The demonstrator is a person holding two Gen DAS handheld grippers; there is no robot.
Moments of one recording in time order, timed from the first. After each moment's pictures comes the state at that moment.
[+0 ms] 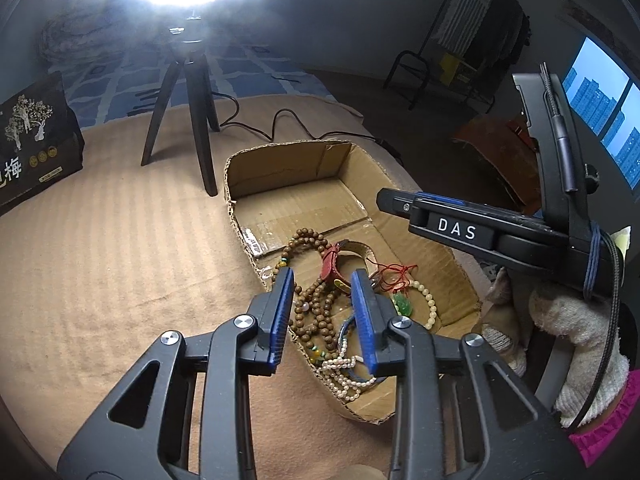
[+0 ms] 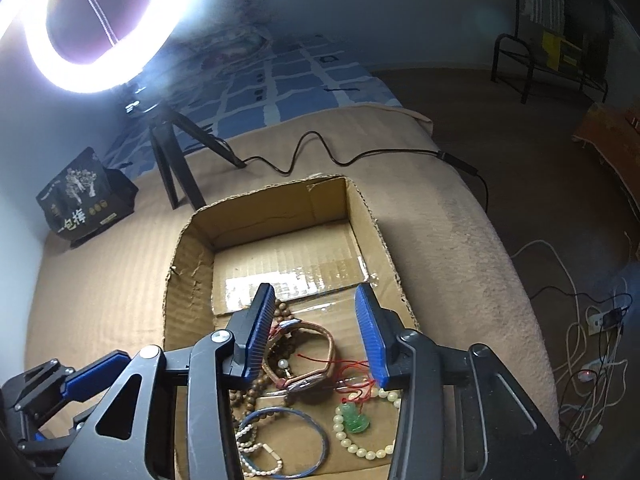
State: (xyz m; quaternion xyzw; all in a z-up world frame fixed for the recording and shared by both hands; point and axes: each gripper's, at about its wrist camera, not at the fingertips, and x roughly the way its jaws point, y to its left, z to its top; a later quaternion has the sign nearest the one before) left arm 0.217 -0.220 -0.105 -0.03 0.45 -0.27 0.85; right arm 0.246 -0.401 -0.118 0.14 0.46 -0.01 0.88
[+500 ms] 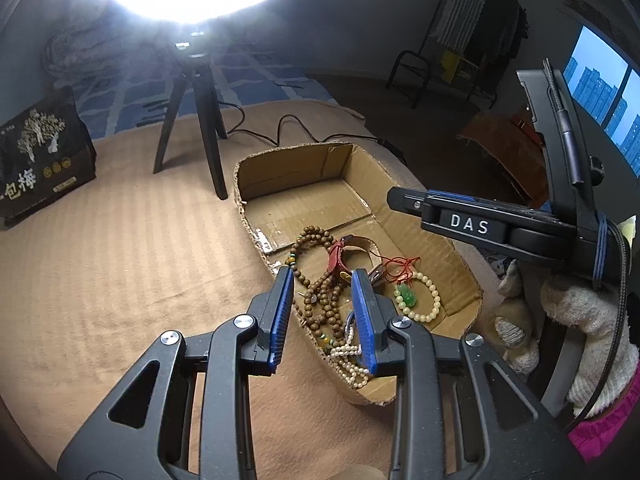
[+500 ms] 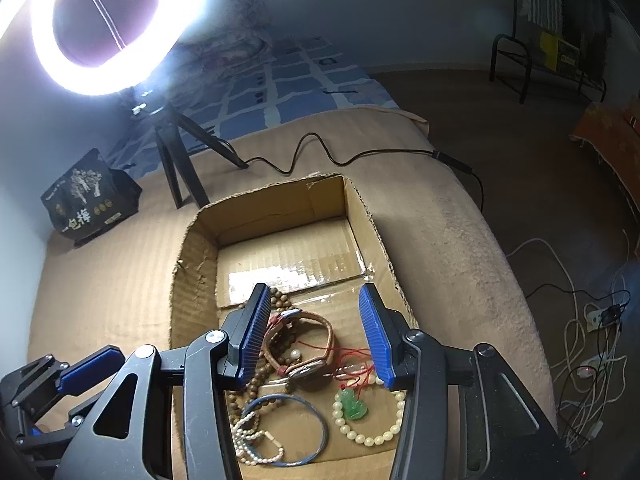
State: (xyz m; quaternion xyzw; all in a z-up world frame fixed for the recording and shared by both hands) left arm 0.201 -0.212 -0.092 0.00 0.44 -0.26 0.86; right arm 0.228 -0.399 -0.105 0.14 0.45 0.00 0.88
